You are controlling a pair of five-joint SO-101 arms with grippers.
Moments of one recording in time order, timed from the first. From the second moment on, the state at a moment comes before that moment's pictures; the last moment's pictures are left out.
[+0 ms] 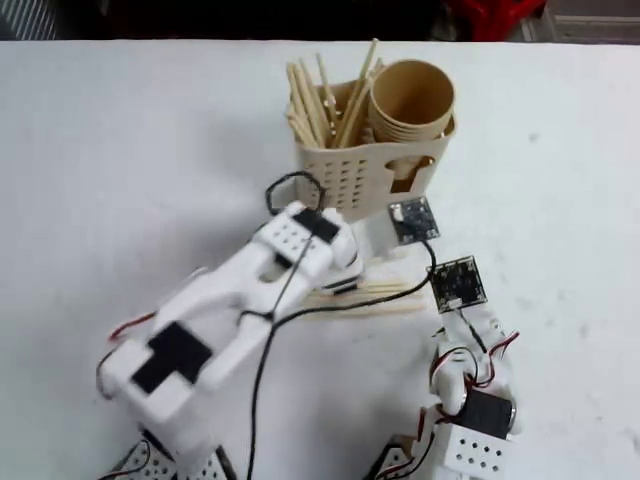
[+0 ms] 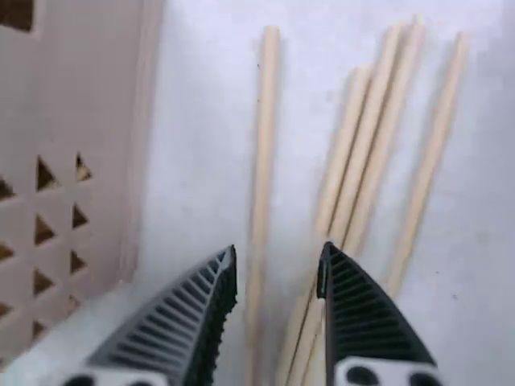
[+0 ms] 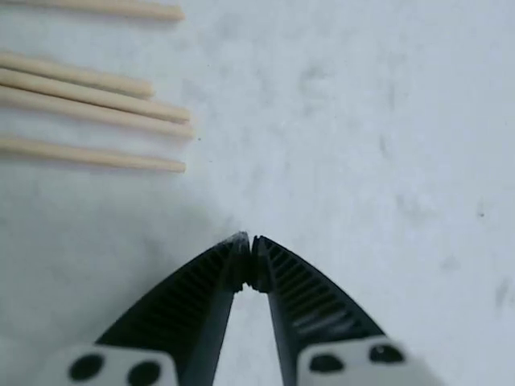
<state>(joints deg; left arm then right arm) 31.5 11.4 17.7 53.3 -35.6 13.5 -101.7 96.4 65.2 34.8</state>
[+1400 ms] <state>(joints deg) 29.9 -2.6 19.8 59.7 -33.5 13.3 -101.7 96.4 65.2 34.9</state>
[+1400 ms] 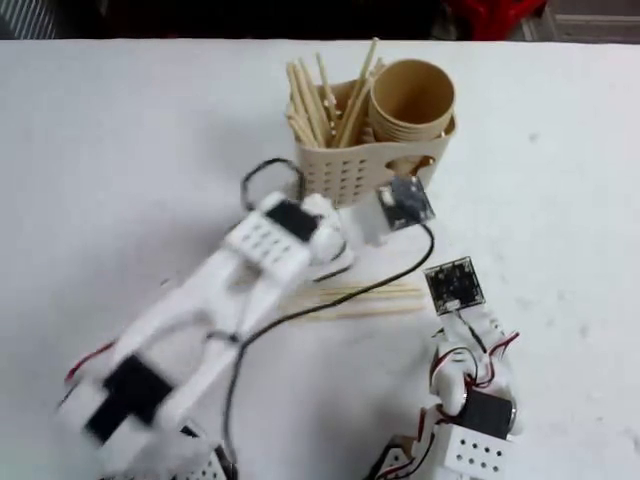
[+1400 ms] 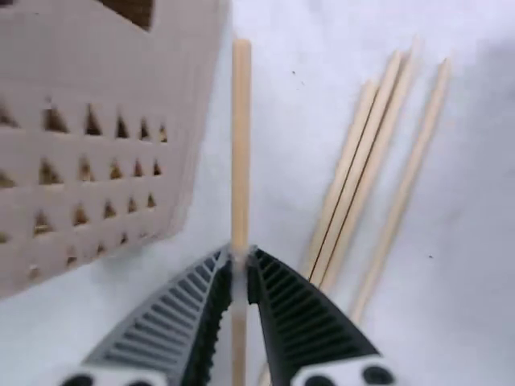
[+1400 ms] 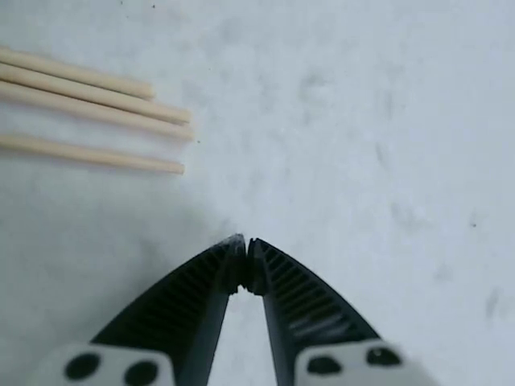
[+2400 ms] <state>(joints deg) 26.3 -11.2 -9.5 21.4 -8.7 13.3 -101.7 96.4 65.2 34.9</state>
